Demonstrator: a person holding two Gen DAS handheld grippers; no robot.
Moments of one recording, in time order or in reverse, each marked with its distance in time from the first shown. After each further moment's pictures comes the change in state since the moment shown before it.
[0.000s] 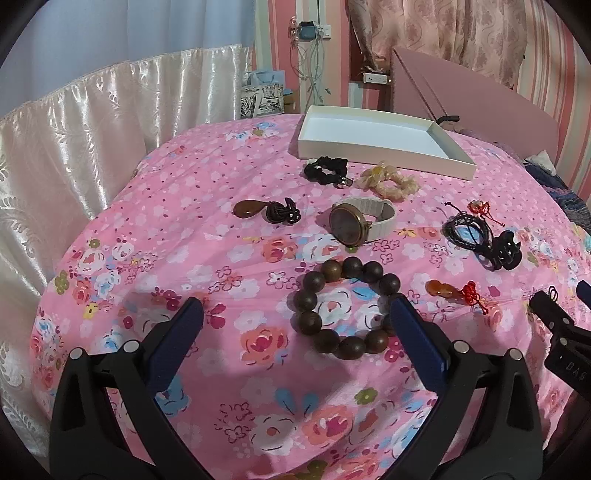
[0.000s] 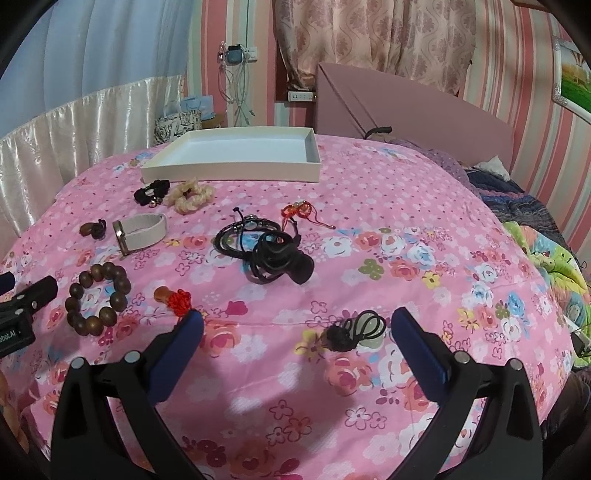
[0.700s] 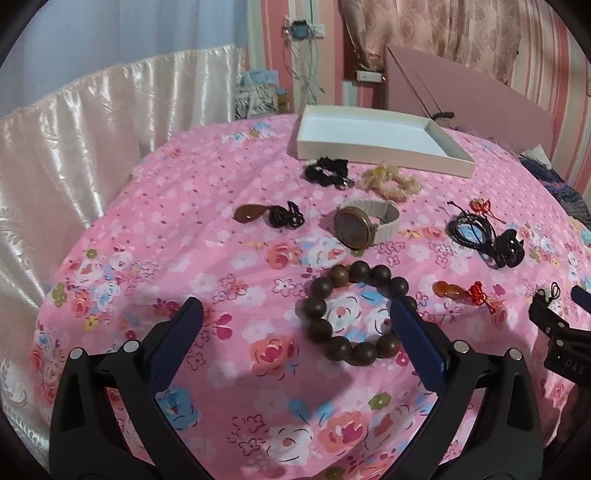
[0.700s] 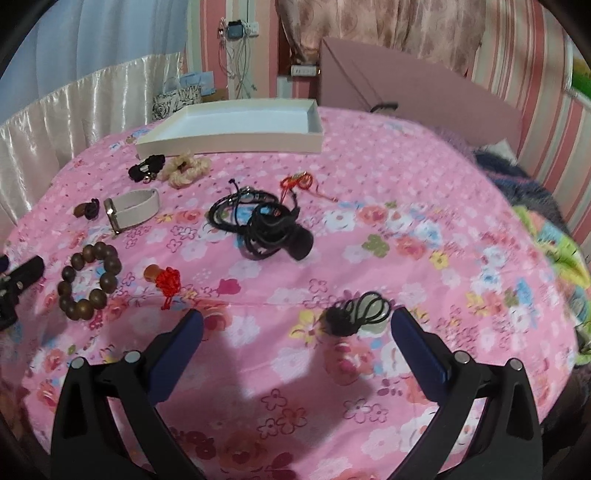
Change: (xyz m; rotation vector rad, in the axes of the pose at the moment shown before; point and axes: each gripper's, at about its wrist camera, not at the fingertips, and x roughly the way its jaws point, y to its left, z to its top) left arm 0.012 0.009 0.010 0.026 0.021 -0.035; right arm 0.018 -0.008 0.000 0.012 0.119 0.027
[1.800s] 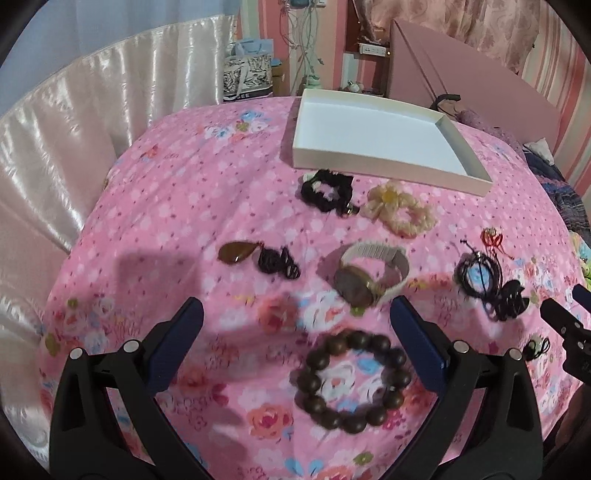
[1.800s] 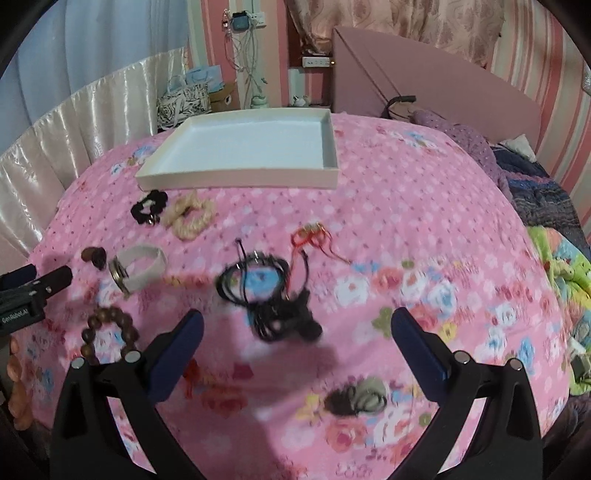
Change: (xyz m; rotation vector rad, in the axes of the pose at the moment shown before) left arm 0.045 0.003 0.086 -0.014 0.157 -0.030; right arm 0.016 0.002 0.091 -0.016 0.070 0.075
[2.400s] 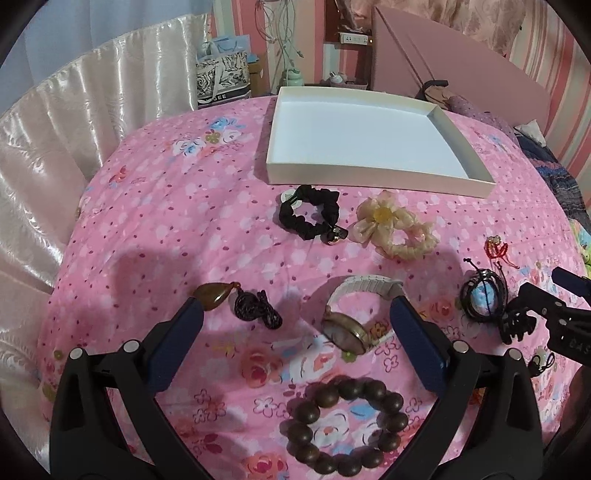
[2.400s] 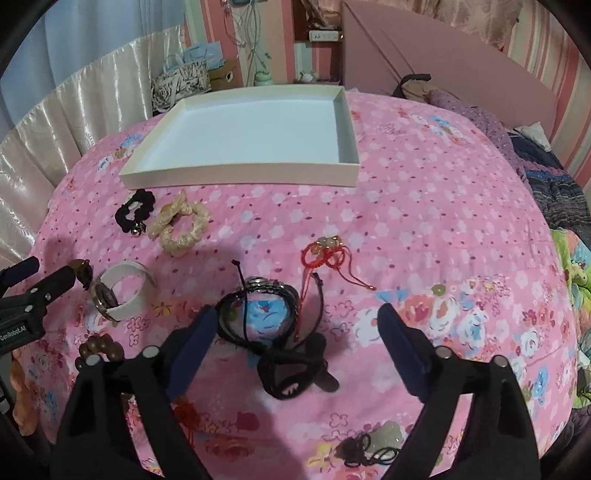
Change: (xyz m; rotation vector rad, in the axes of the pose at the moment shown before) left arm 0.035 -0.015 0.036 0.071 0.034 -0.032; right arm 0.052 0.005 0.035 0.004 0.115 0.024
